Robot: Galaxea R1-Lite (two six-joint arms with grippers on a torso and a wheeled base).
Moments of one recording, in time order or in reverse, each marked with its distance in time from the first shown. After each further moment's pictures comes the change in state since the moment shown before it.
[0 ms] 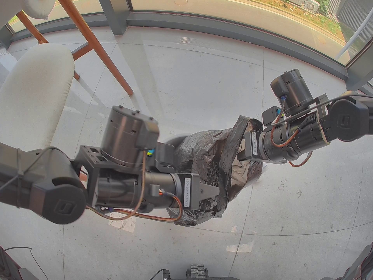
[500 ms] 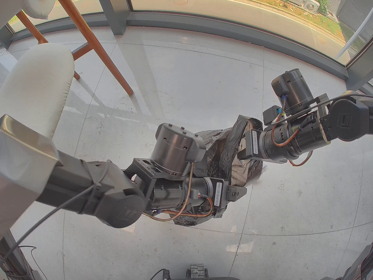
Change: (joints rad) left arm -0.025 0.237 -0.136 -0.140 0.085 0.083; right arm -0.004 -0.004 0.000 -0.001 0.001 0.005
